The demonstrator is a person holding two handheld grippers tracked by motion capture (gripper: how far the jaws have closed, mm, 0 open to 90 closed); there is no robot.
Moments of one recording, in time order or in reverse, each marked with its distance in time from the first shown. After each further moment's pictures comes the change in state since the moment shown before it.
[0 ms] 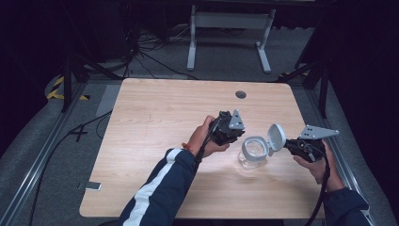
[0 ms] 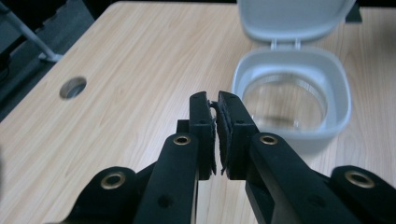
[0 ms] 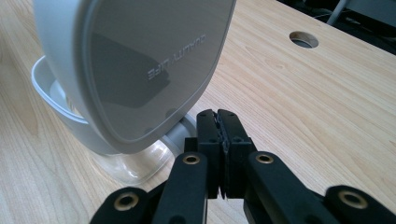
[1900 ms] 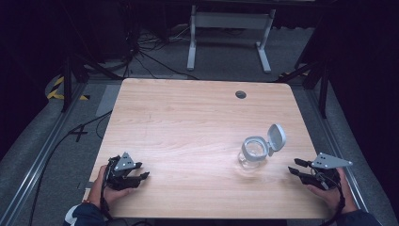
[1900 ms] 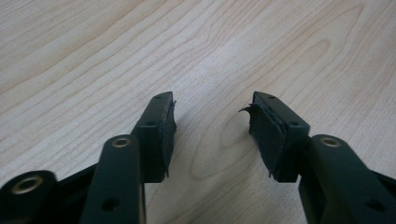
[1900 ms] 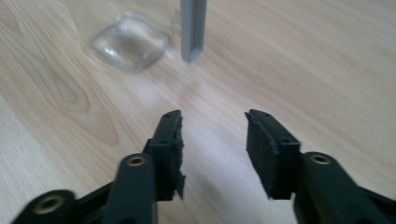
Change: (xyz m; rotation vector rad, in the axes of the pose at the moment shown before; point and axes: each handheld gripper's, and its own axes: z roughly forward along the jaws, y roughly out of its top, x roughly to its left) left arm -0.017 -0.275 -0.153 0.111 0.152 -0.413; right arm 0.020 -0.085 -0.033 0.083 -0.091 0.017
